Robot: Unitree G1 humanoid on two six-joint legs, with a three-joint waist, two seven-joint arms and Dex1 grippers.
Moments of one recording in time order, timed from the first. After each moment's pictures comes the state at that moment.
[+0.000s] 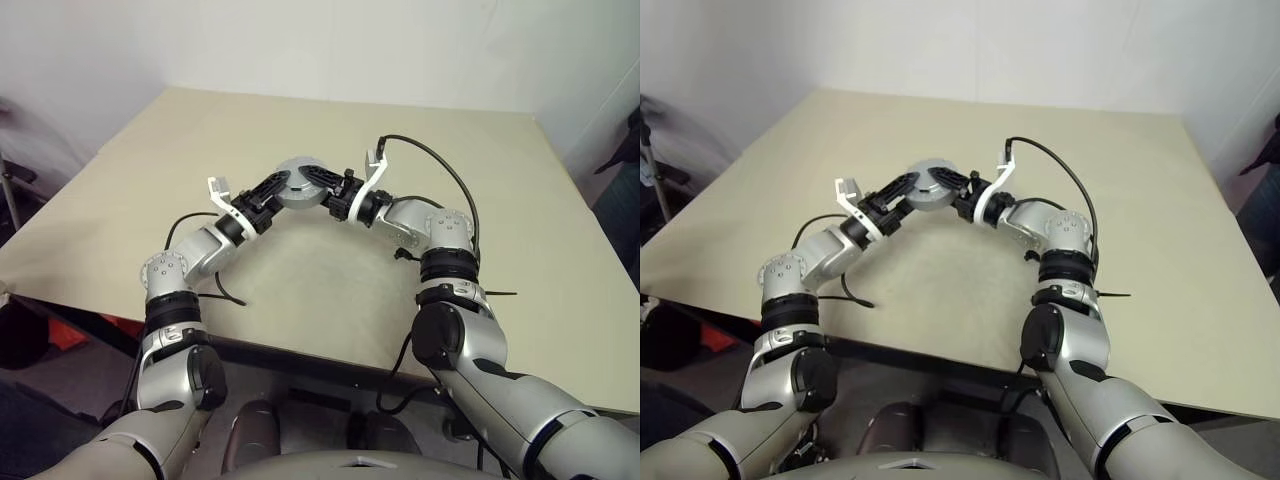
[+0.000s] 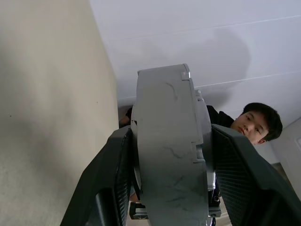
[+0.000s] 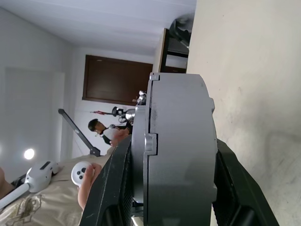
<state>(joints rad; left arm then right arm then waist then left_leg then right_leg) -0.69 0.08 0.60 0.46 -1.27 1.10 -0.17 -0.98 0.01 -0.62 0.66 0.99 1.18 0.13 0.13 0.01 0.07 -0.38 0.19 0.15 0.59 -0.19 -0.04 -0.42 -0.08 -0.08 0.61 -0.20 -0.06</state>
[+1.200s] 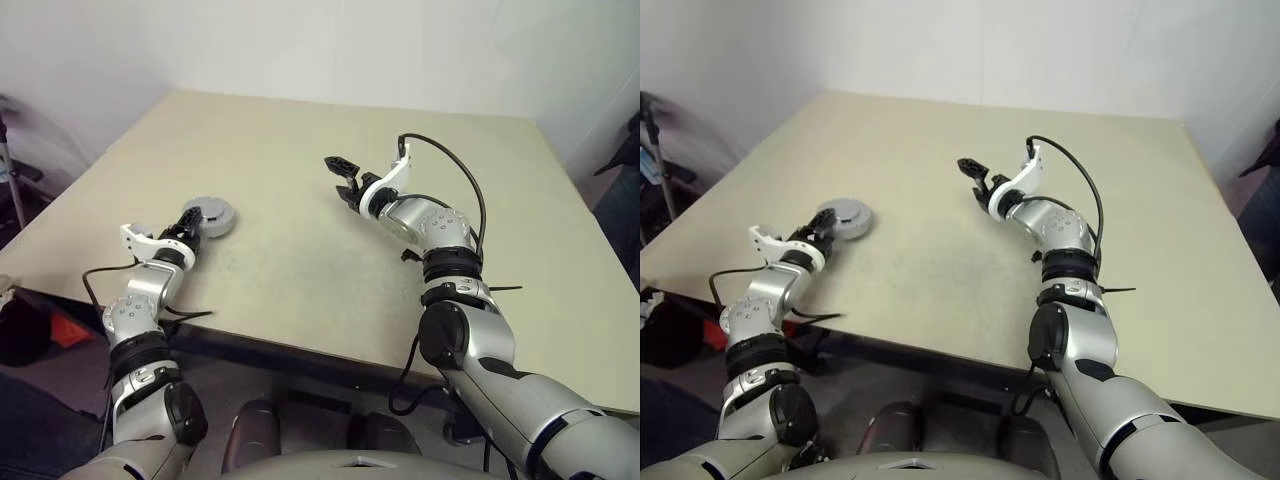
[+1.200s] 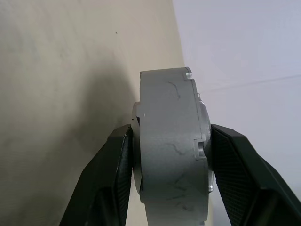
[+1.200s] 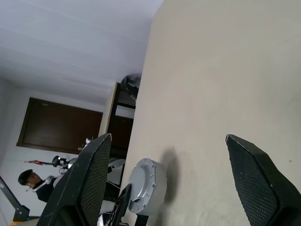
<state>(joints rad) -0.49 0.14 0.71 0.37 -1.11 0.66 0.01 -0.97 -0.03 -0.53 0.73 0.82 0.83 0.14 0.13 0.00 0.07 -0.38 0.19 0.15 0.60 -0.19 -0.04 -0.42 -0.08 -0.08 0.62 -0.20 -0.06</state>
